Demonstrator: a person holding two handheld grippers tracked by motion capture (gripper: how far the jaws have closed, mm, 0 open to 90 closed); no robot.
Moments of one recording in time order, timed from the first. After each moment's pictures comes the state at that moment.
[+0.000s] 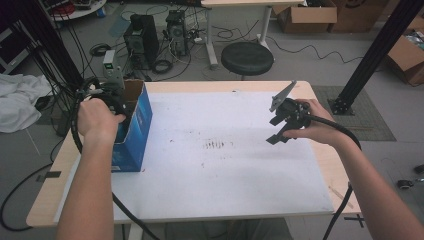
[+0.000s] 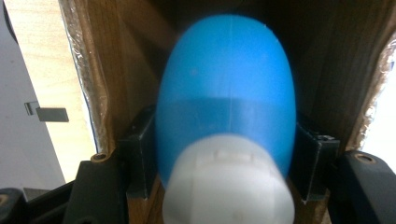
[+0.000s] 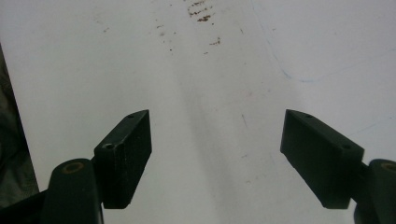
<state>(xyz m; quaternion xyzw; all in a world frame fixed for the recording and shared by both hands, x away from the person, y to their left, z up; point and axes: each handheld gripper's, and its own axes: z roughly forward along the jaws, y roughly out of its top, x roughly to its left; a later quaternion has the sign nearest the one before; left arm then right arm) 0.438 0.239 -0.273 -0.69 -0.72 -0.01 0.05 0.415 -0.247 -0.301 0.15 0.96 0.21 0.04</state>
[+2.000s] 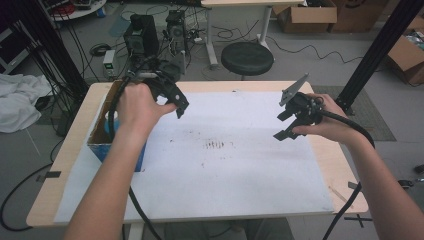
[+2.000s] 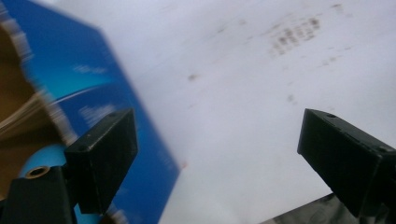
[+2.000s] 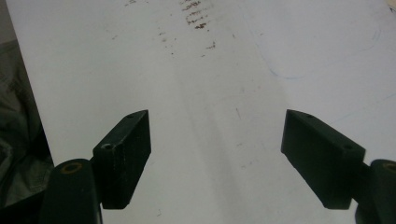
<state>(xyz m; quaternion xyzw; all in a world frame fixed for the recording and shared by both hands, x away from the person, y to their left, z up) 0.421 0.087 -0.221 -0.86 -0.51 -0.06 -0.05 0.404 -0.261 -0.271 0.17 0.96 0.23 0.05</state>
